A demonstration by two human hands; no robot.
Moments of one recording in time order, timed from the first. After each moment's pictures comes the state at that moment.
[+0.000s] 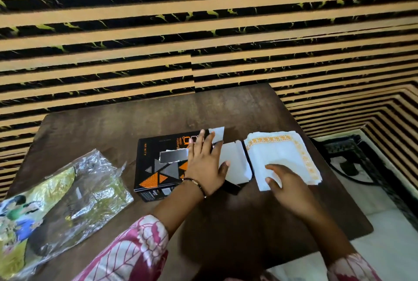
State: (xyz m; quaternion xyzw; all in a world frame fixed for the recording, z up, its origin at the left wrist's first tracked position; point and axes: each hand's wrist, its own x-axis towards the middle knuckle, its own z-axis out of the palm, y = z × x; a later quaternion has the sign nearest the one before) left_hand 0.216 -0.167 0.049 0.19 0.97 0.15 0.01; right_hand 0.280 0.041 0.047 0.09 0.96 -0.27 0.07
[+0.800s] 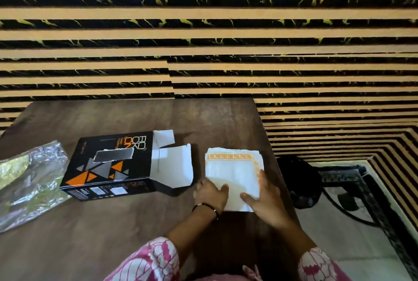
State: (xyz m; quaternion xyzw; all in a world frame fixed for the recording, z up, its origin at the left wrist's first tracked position) left_hand 0.221 0.019 0.000 -0.23 0.86 0.42 0.19; right_hand 0.228 0.171 -0.005 0.11 0.93 -0.30 0.15
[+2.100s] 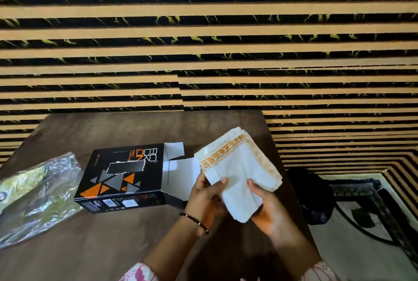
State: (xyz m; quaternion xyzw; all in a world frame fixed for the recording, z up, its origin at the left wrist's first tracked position) left_hand 0.236 -0.021 0.065 -0.11 0.43 0.89 0.14; right_hand 0.223 0.130 0.033 0.18 0.41 -0.87 0.19
